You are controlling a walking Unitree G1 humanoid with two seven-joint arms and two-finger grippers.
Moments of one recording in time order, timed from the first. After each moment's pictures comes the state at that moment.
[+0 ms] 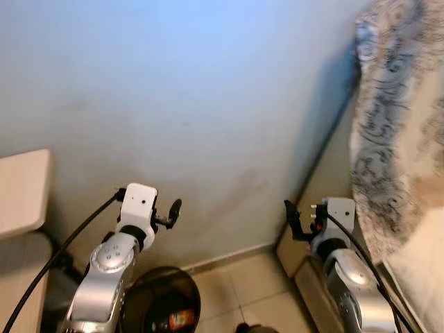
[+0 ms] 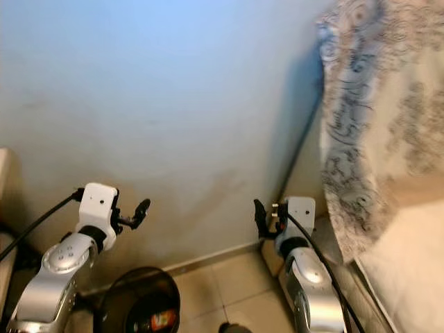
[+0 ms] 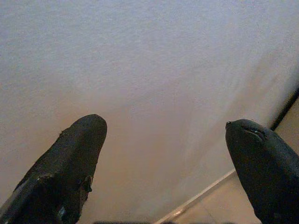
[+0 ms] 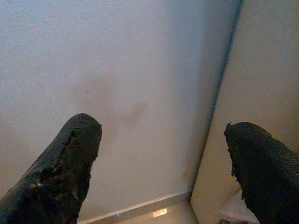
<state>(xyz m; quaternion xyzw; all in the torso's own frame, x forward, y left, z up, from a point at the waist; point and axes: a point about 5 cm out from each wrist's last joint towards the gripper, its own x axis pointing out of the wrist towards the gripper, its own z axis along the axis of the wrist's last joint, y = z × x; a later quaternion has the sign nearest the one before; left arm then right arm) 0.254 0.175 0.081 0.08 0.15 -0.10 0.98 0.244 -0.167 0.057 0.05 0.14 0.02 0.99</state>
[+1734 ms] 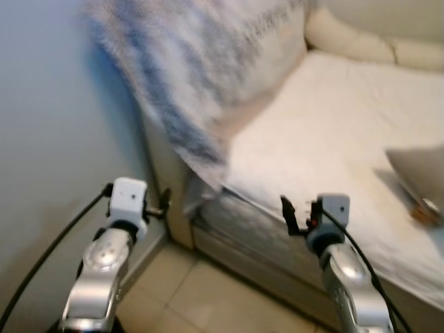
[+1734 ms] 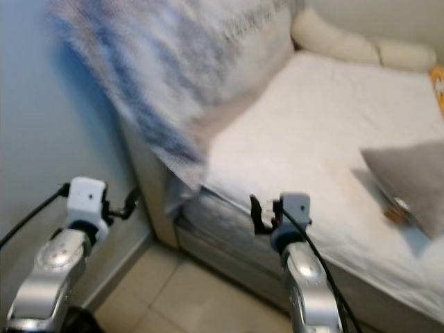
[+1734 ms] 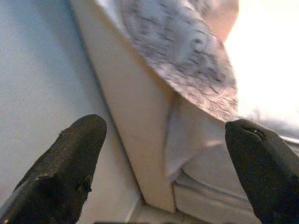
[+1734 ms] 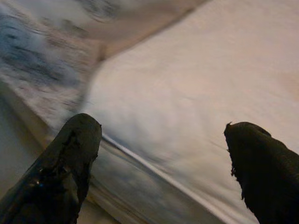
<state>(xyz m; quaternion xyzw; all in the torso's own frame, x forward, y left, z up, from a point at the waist) 0.258 0.181 0.088 0.08 0.11 -0.06 0.99 0.248 -0.164 0.058 0.04 0.13 0.03 0.99</state>
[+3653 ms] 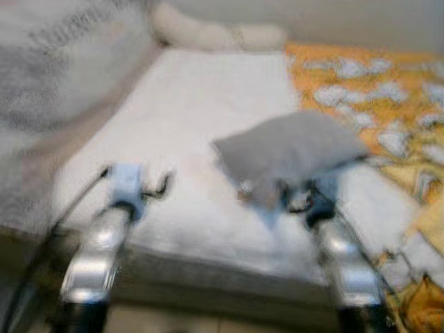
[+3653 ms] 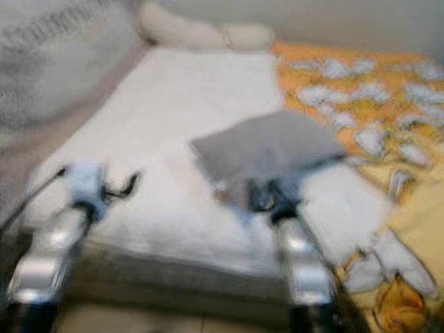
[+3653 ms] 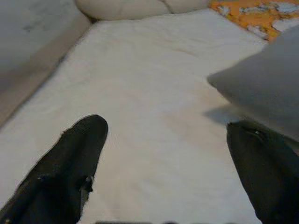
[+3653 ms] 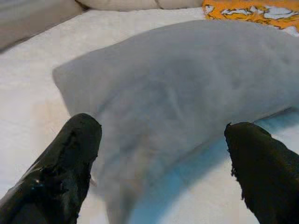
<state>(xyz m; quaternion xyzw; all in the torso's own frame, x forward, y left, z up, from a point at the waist) 0.286 0.192 0.100 0.06 0.09 -0.06 0.99 0.283 -0.146 0.072 0.03 0.12 0.04 0.99</state>
